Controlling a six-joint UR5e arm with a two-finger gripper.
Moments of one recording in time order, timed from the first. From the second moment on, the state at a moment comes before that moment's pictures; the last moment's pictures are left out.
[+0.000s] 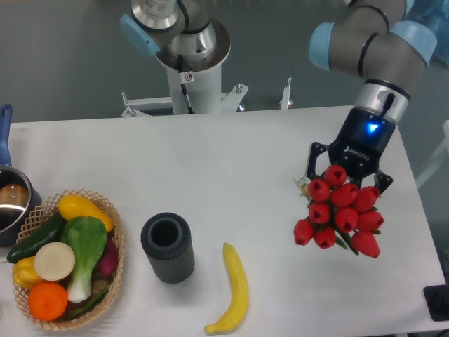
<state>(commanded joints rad) 2.82 -1.95 -1.58 -0.78 0.43 1.02</state>
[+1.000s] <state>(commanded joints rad) 2.79 -1.89 -1.63 -0.78 0.12 1.02</state>
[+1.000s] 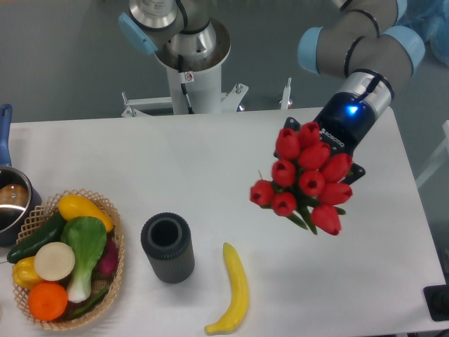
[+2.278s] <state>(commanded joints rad) 2.66 -1.91 -1.62 -0.78 0.11 1.02</state>
